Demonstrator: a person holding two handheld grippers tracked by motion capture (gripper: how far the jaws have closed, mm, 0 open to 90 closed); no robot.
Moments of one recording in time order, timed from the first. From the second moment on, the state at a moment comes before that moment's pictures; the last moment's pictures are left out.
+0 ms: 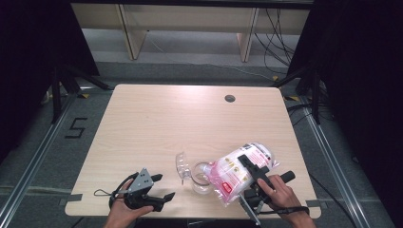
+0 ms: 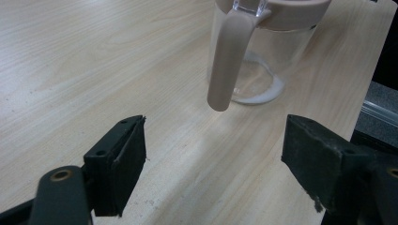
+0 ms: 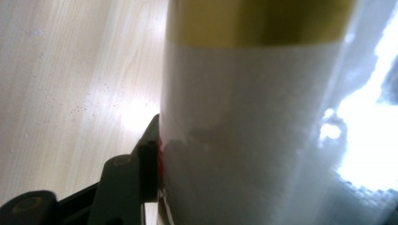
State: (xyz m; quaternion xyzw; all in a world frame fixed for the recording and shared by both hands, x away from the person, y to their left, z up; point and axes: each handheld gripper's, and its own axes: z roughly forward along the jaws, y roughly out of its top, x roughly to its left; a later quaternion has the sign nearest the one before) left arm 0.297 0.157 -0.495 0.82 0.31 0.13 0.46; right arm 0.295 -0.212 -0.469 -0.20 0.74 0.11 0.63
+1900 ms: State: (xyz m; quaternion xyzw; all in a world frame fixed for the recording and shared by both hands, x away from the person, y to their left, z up) left arm 0.297 0.155 -0.497 0.82 0.31 0.12 0.47; right arm 0.291 -0.209 -0.457 -0.27 0.70 0.03 0.66
